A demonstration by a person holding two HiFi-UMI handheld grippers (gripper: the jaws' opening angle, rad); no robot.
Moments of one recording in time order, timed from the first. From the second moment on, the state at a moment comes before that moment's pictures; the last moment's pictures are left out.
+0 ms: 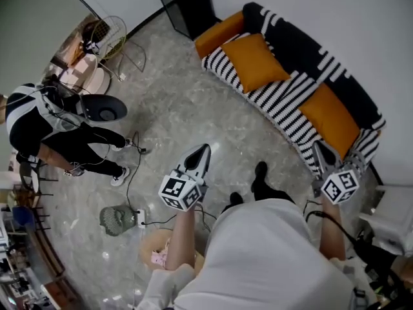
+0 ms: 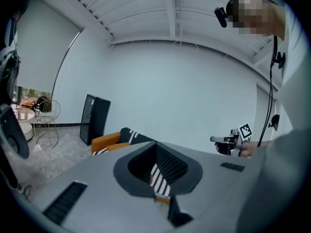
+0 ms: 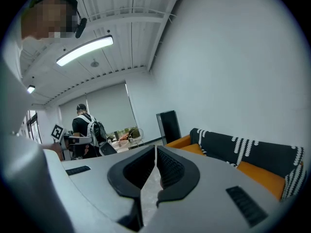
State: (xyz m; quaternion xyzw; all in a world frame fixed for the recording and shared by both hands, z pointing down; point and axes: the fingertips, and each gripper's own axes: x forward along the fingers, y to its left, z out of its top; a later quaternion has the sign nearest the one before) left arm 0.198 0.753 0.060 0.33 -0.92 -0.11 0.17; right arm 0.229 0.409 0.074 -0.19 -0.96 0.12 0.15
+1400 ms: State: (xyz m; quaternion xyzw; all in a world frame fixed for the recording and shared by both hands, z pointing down) left arm 0.053 0.664 0.086 0.27 -0.93 -0.10 0.21; right arm 0.055 0.318 0.105 -0.25 -0.94 0.13 0.18
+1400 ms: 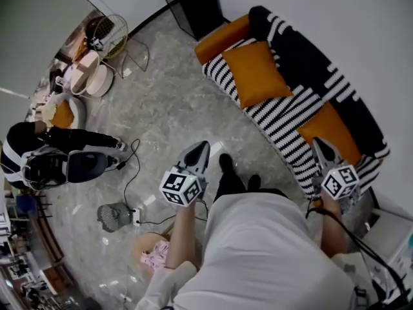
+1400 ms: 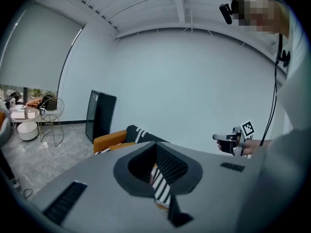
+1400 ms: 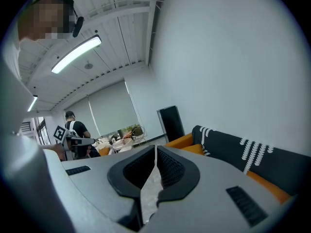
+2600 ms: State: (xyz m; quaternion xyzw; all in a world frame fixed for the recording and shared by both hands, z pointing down) left arm -0.176 0.703 0.123 0.39 -0.89 -0.07 0.24; right arm -0.108 0.376 0.117 -0.15 -0.96 0.14 0.20
